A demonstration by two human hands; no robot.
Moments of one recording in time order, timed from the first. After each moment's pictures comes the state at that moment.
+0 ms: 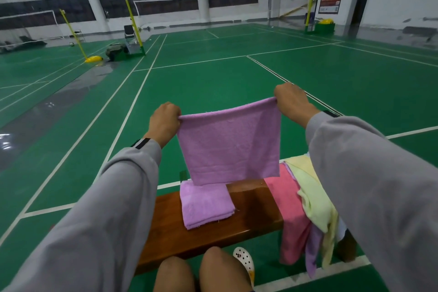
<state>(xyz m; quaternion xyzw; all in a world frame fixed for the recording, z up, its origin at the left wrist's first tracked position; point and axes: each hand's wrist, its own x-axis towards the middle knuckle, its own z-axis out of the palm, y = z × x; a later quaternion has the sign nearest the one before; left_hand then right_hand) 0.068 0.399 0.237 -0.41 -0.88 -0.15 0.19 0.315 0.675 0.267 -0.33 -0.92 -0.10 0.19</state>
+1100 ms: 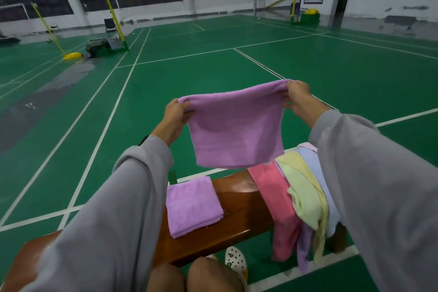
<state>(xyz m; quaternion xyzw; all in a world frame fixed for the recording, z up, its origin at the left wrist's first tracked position) 0.092 0.497 0.221 -0.24 -0.64 -0.69 -0.24 0.324 0.744 0.242 -0.45 -0.55 0.59 0.39</state>
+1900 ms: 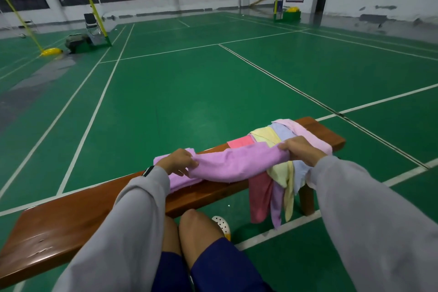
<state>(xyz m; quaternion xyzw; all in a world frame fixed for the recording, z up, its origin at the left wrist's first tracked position) 0.217 0.387 0.081 -0.36 -0.84 -0.23 -0.33 0.522 0.648 0.066 -0.50 -0.62 0.57 0.21</state>
